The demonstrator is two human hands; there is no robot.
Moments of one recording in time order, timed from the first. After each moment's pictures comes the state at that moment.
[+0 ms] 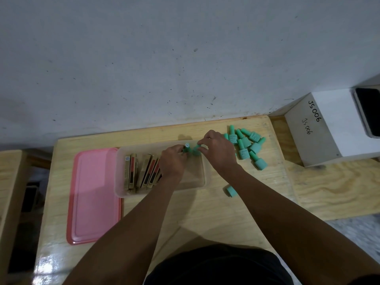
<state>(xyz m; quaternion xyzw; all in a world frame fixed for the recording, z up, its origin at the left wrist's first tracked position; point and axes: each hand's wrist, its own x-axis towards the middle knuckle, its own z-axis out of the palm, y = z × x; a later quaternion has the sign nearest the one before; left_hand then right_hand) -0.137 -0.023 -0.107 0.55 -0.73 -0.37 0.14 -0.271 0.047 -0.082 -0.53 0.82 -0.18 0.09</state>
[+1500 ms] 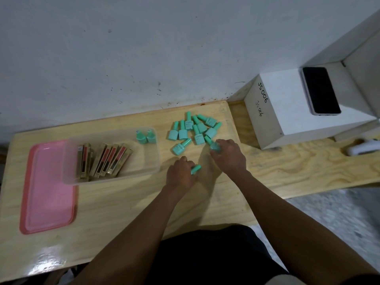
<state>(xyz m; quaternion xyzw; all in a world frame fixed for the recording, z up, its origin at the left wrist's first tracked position) -0.222 0.128 -0.111 0.40 -0.87 -0.28 -0.11 -0.384 0.201 -0.120 -0.34 0.90 -0.15 0.23</state>
